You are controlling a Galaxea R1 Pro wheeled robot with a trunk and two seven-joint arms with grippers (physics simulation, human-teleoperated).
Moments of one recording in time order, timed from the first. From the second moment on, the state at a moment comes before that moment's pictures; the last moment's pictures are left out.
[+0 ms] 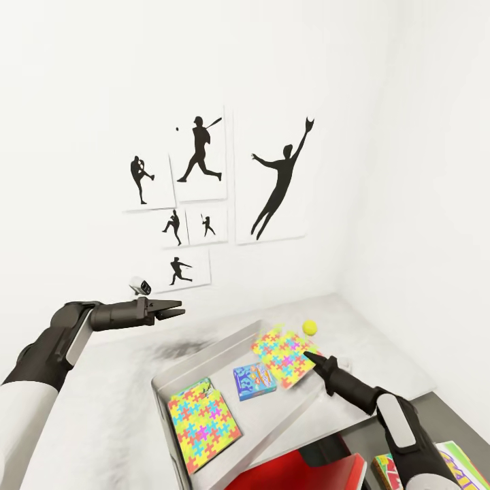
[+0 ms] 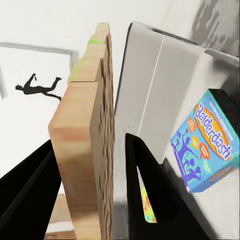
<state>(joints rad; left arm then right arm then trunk) -0.78 0.30 -0.01 -1.00 0.30 1.04 -1.45 -0.46 -0.03 -0.35 -0.86 -0.78 0.85 0.53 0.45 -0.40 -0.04</state>
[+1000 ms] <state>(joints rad) -0.78 0.30 -0.01 -1.00 0.30 1.04 -1.45 -0.67 -0.01 -0.15 -0.75 -0.78 0.79 0.23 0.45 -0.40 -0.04</state>
